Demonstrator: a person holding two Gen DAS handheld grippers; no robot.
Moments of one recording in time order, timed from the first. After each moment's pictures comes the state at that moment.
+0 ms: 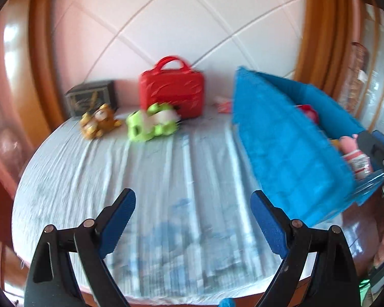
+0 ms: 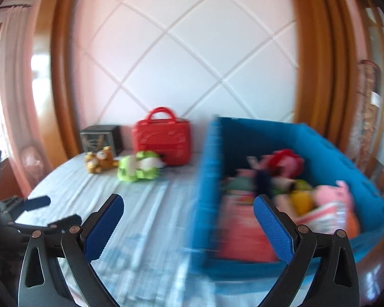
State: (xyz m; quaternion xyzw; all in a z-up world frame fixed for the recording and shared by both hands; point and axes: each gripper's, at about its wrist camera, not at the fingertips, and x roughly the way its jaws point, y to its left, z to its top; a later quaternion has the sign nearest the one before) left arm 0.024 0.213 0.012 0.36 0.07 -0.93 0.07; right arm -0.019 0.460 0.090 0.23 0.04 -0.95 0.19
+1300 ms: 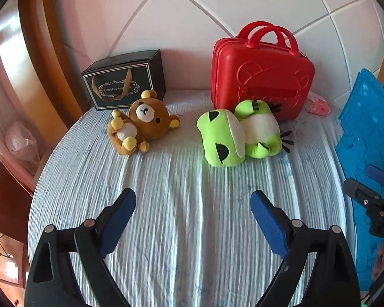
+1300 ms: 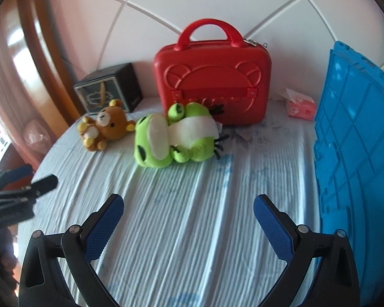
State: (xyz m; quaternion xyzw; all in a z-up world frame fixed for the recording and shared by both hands) left arm -0.258 0.006 -0.057 0.43 0.06 -0.89 0.15; right arm -0.317 0.235 -0.051 0.42 0.04 -0.87 0.24
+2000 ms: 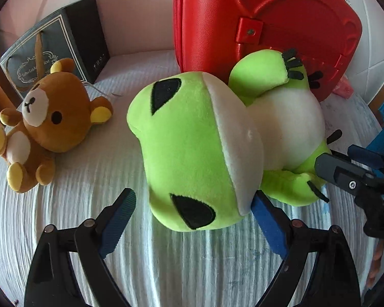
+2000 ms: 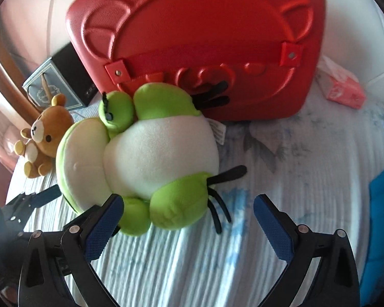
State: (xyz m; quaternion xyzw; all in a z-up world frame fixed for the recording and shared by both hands) left arm -0.417 0.007 -0.217 0.50 0.09 -0.86 0.08; right arm -0.491 0.174 -0.178 0.50 0.03 -0.83 0.23
